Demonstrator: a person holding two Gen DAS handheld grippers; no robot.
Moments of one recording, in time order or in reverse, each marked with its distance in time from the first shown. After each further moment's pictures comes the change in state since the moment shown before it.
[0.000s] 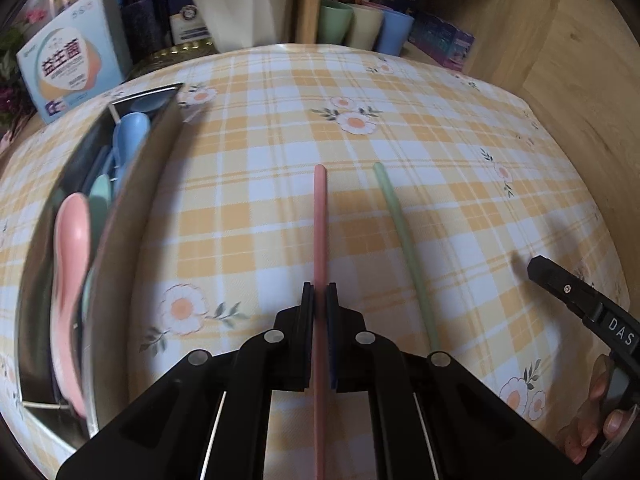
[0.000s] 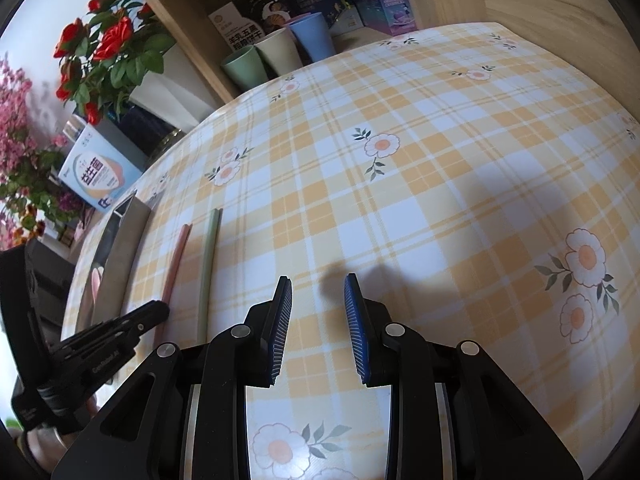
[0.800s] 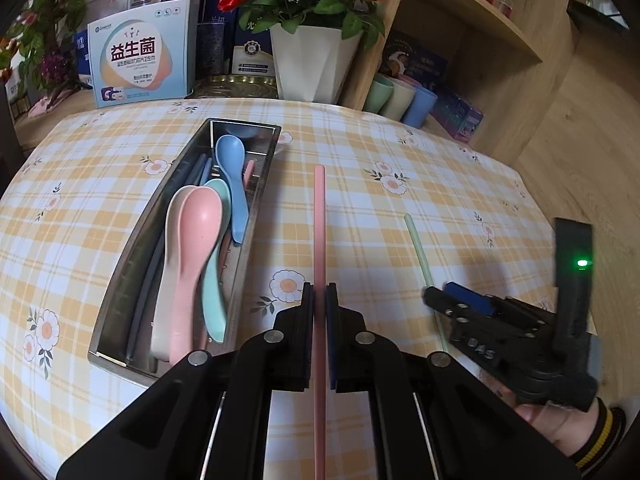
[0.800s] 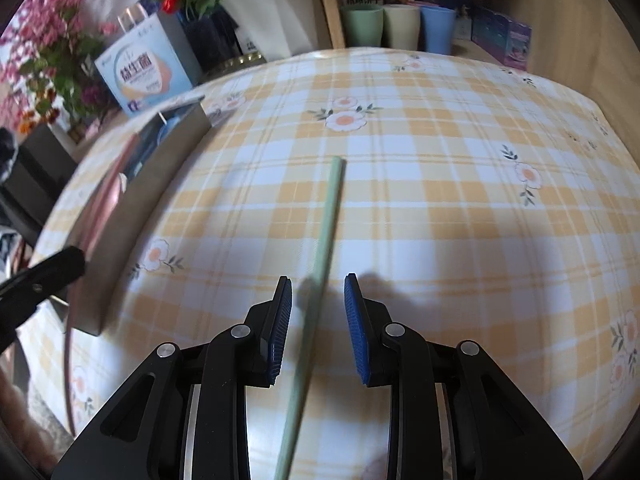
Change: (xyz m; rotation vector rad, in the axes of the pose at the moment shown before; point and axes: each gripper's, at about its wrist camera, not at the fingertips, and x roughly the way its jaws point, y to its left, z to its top) left arm -0.083 0.065 -0.028 -0.156 -0.163 -0.053; right arm 0.043 0.105 -0.022 -0.353 0.098 -0.047
